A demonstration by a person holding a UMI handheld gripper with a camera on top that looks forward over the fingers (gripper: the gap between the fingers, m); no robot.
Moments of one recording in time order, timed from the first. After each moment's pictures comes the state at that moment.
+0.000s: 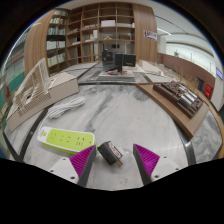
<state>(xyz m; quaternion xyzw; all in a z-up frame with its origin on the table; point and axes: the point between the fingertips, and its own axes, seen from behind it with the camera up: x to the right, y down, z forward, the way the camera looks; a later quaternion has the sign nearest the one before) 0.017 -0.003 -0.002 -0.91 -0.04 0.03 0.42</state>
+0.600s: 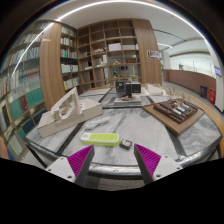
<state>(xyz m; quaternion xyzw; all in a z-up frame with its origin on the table) -0.012 -0.172 0.136 -0.84 -0.05 0.10 0.53</state>
